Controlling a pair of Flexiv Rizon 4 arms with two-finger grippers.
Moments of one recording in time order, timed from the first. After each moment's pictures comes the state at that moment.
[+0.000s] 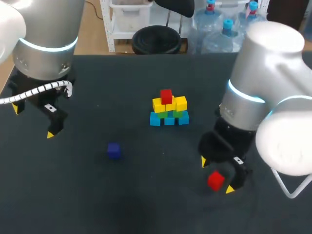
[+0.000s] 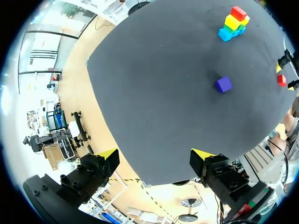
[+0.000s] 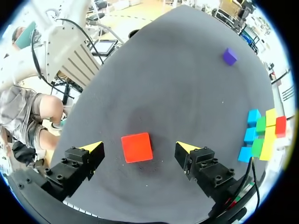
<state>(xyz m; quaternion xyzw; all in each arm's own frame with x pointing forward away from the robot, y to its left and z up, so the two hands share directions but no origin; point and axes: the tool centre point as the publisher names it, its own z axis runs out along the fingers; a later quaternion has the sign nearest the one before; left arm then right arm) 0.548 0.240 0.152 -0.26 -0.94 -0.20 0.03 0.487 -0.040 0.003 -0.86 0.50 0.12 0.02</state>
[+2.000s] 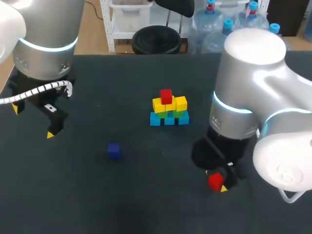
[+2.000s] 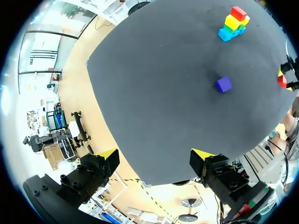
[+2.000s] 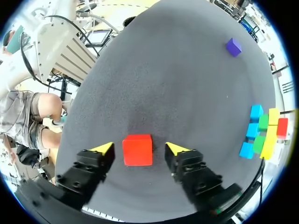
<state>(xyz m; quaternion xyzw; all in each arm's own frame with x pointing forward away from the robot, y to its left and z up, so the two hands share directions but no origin) 0.548 0.240 0.152 -0.26 -0.94 -0.20 0.03 0.483 -0.039 0.000 -0.85 0.52 0.06 -0.01</state>
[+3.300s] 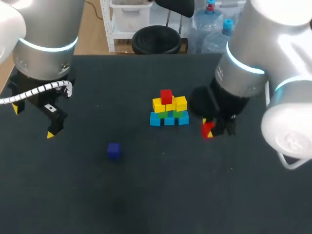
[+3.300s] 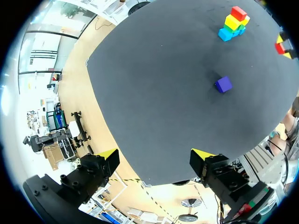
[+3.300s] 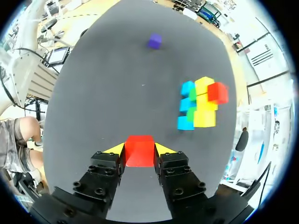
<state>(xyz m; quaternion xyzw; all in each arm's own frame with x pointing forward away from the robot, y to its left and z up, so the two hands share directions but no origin) 0.548 0.240 0.152 -0.26 -0.94 -0.20 0.03 0.589 -0.024 0.080 -0.78 0.62 0.00 0.11</state>
